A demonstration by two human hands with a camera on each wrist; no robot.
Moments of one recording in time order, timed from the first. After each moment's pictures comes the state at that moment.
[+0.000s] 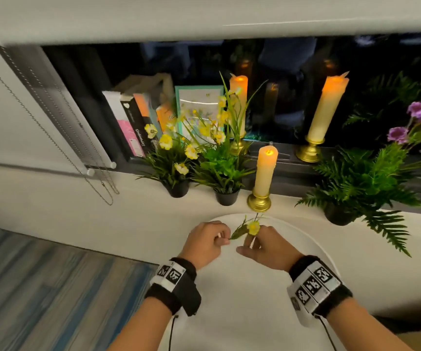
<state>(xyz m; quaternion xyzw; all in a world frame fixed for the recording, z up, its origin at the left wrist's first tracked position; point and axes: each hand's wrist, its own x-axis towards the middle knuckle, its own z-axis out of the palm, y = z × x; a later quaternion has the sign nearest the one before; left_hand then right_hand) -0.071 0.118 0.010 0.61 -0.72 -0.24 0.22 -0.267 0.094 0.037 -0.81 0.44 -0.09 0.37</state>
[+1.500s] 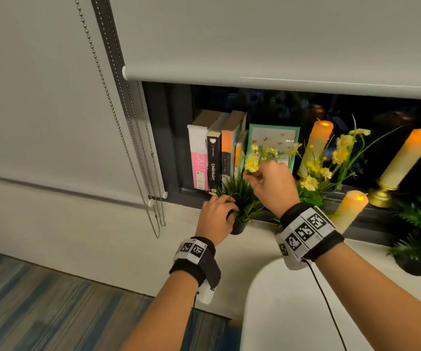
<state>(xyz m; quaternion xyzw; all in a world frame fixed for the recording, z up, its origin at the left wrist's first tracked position) 0.110 0.027 0.060 0.61 -0.74 -0.03 0.28 -0.031 0.020 0.188 -0.78 0.56 -0.28 0.06</state>
